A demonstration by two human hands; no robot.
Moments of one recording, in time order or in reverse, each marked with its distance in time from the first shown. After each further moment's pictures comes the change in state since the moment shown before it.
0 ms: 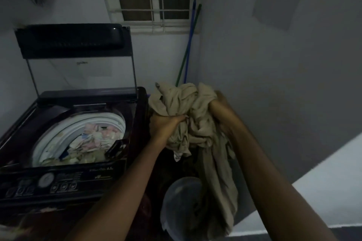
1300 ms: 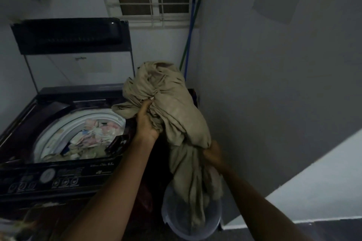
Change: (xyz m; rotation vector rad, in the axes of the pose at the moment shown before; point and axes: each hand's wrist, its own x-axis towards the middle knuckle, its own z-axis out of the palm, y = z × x) left_hand 0.022 -0.010 -0.026 -1.020 -0.145 -0.242; right_hand -0.025 0.151 -0.034 -0.479 -0.052 -0.125
